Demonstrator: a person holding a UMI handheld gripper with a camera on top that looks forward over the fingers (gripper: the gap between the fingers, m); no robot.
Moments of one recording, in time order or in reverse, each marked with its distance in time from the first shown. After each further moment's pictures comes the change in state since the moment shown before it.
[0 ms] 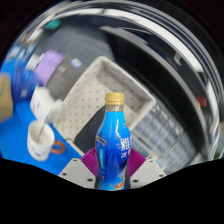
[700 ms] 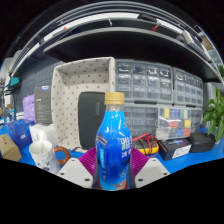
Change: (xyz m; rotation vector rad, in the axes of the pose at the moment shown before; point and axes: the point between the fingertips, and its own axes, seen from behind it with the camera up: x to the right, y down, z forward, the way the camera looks) arm -0.026 0.079 0.016 0.040 -0.068 0.685
